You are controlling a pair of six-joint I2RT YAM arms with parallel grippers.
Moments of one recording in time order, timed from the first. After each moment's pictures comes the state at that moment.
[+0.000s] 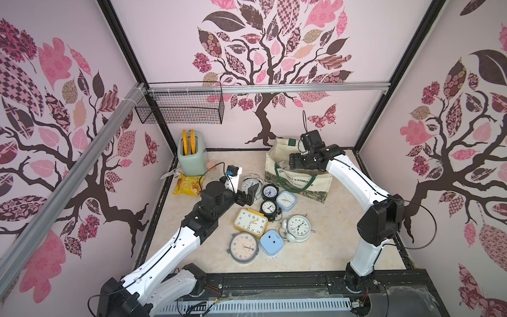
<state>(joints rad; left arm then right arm) -0.56 1.01 0.77 -0.01 0.00 -0.12 0.40 1.79 1.77 -0.85 0.07 0.33</state>
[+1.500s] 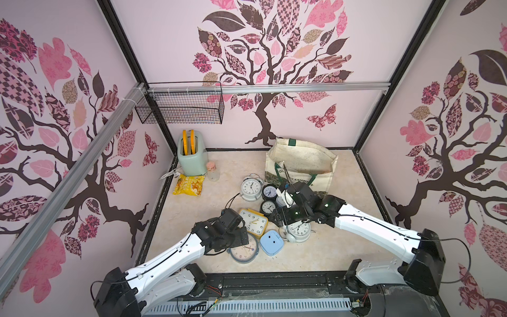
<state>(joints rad) -0.76 1.00 0.65 -0.83 -0.02 -0.90 0.84 1.35 1.04 -0.60 -0.20 0.52</state>
